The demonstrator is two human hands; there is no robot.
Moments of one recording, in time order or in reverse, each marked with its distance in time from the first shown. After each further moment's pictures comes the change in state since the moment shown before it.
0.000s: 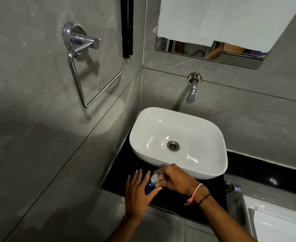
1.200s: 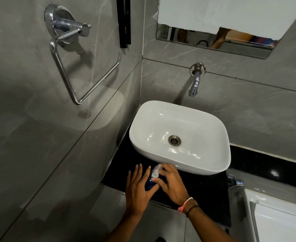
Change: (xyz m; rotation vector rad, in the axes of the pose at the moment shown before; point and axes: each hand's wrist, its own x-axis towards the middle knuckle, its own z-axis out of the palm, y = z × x) left_hand 0.002 -0.008 0.012 0.005 -0.002 0.029; right_hand 0.002 0.033 0.077 0.093 0.453 0.020
